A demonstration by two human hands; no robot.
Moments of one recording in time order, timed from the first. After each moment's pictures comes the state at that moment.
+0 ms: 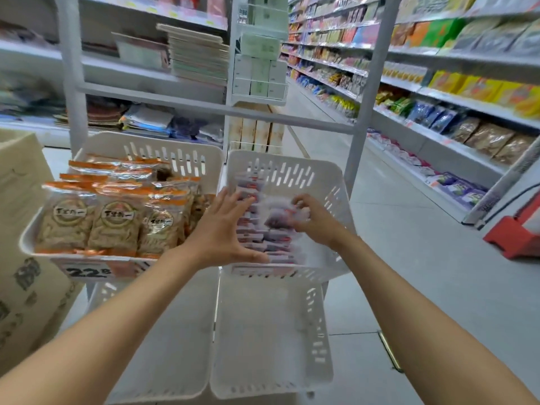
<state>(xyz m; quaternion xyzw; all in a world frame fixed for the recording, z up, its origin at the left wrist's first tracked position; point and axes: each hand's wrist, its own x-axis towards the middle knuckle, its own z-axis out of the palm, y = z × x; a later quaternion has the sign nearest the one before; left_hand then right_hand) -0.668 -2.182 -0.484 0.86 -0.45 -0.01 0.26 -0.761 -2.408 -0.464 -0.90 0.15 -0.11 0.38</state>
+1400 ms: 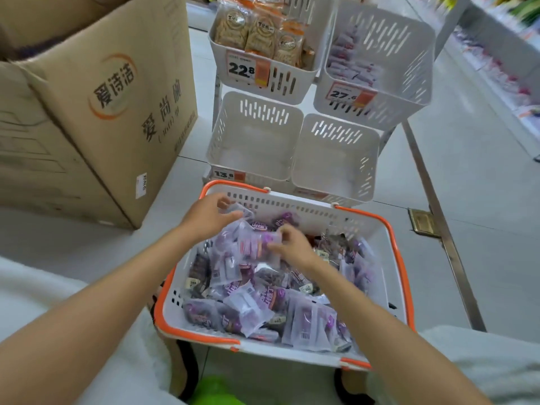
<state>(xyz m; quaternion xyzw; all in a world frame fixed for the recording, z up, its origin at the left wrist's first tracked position) -0.941 -1.876 -0.622 0.89 -0.13 -0.18 0.39 -1.042 -2.073 -0.661 -0.82 0.20 0.12 0.52</state>
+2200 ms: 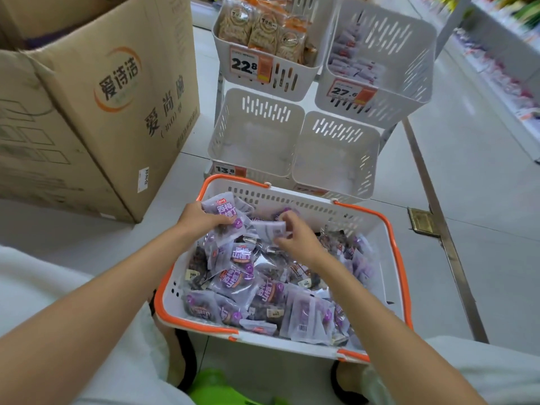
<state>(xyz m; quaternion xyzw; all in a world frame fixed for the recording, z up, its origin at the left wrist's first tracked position) -0.945 -1.862 -0.652 0.82 0.08 -0.25 0.52 -1.052 -2.078 -0.643 -0.87 0.13 0.09 0.46</state>
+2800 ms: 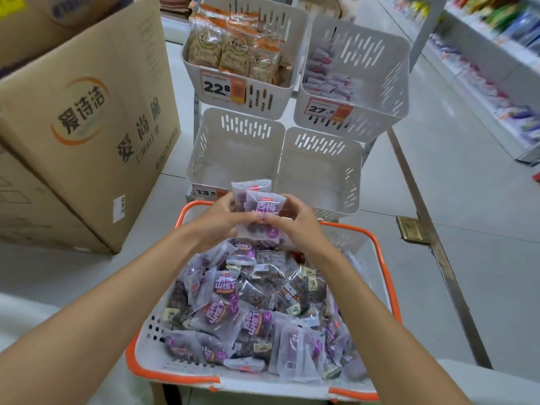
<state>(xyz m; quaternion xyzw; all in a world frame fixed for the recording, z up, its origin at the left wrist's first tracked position) -0.929 -1.938 -0.583 0.64 -0.11 -0.39 0.66 -1.011 -2.110 -0.582 -0.78 0.12 -0.04 0.62</state>
